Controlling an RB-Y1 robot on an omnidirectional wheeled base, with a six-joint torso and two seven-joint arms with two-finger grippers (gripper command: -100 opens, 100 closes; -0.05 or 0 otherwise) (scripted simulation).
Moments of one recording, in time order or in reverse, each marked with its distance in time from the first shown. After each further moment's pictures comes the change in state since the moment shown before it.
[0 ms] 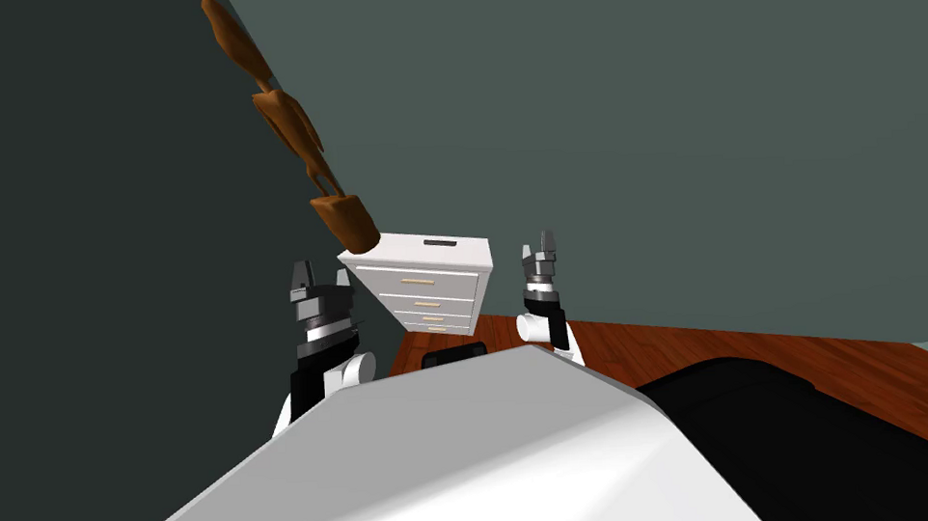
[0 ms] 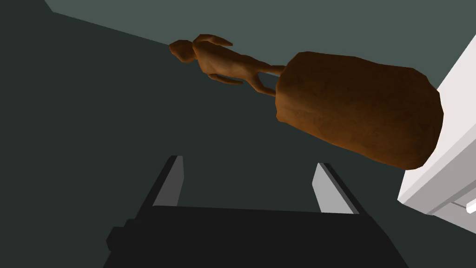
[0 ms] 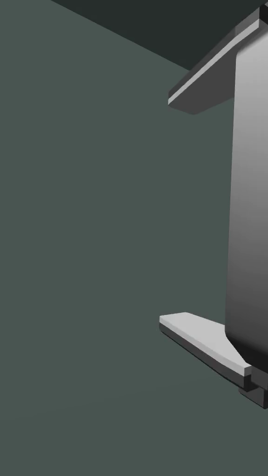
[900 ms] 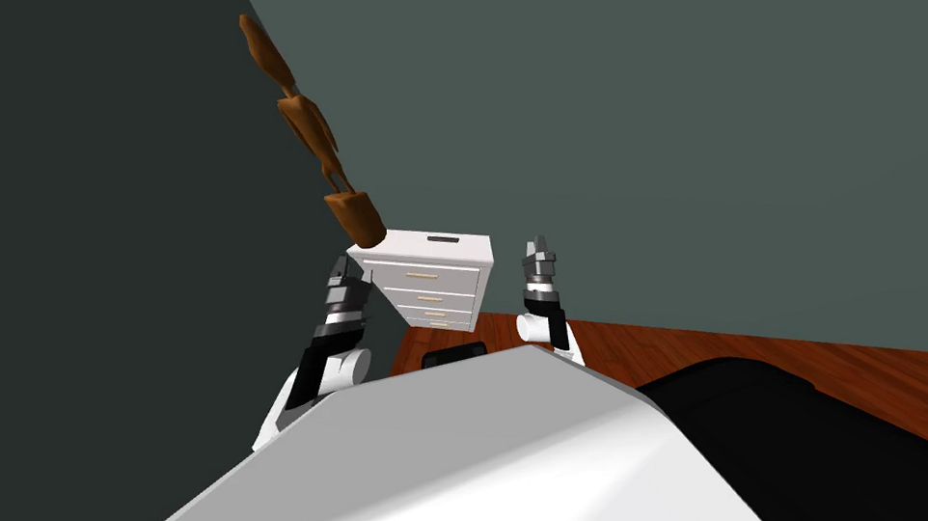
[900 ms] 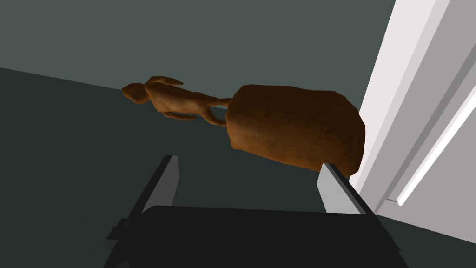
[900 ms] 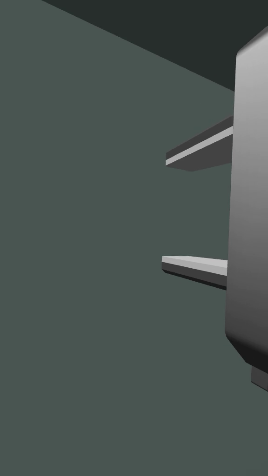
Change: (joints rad) left arm -0.091 0.232 -0.042 0.063 0.077 0.176 -0.015; right arm 0.000 0.000 0.000 0.000 0.000 0.000 0.000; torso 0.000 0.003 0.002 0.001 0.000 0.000
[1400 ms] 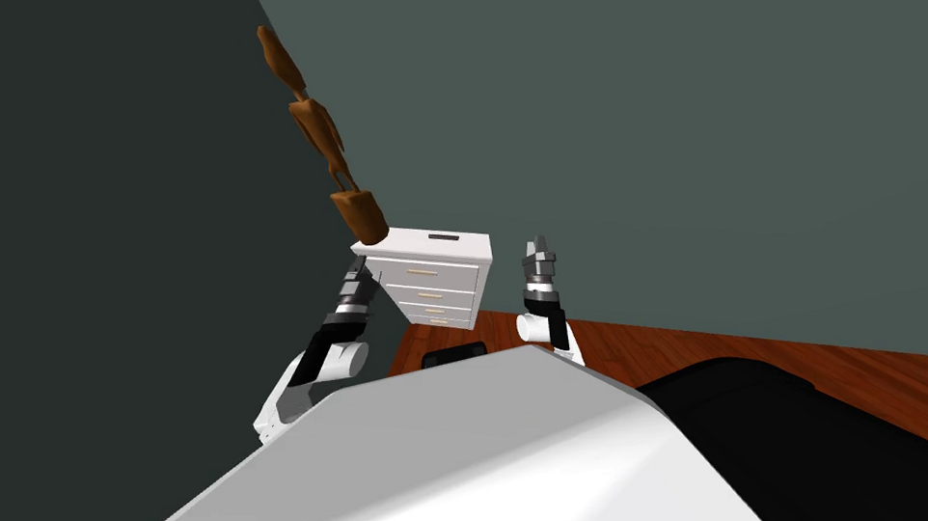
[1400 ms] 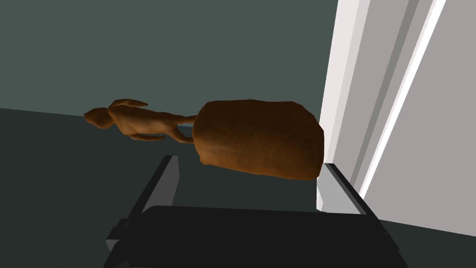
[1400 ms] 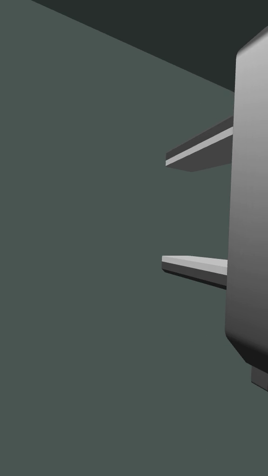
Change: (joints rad) left arm -0.084 0.127 -0.019 0.063 0.061 0.128 -0.012; right arm 0.000 0.000 0.000 0.000 0.000 0.000 0.000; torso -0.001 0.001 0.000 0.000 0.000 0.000
